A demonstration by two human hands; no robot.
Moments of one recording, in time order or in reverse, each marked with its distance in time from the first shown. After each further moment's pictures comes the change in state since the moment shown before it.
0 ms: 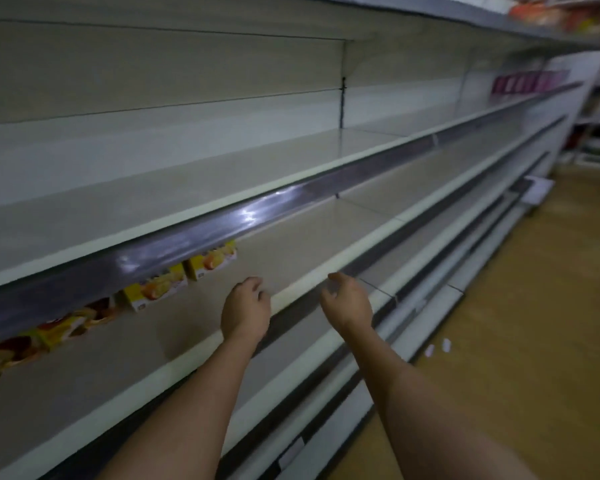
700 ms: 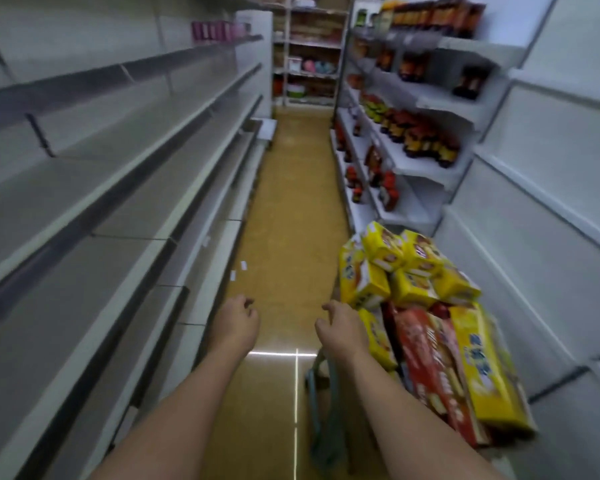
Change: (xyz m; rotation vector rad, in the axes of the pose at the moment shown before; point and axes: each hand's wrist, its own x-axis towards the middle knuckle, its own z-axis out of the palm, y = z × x) left_hand -0.292 0.068 0.126 0.031 -0.747 0.503; right_hand -0.333 0.183 -0.144 -0.288 0.408 0.703
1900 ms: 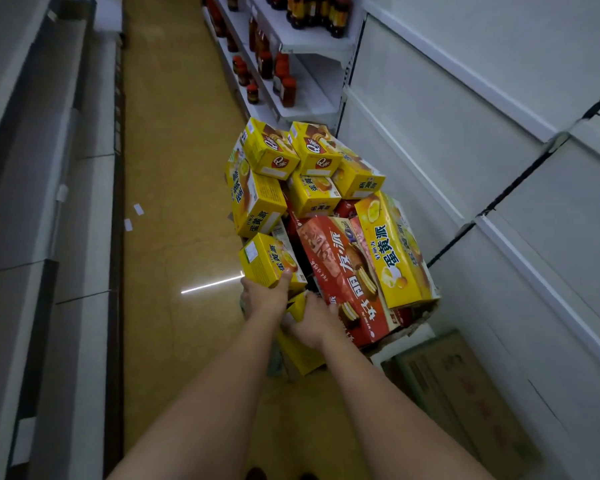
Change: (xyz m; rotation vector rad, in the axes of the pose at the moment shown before) left_hand -0.058 0.077 0.243 -0.334 -0.424 -0.384; right_hand -0.034 0.171 0.022 0.033 -0.312 0.453
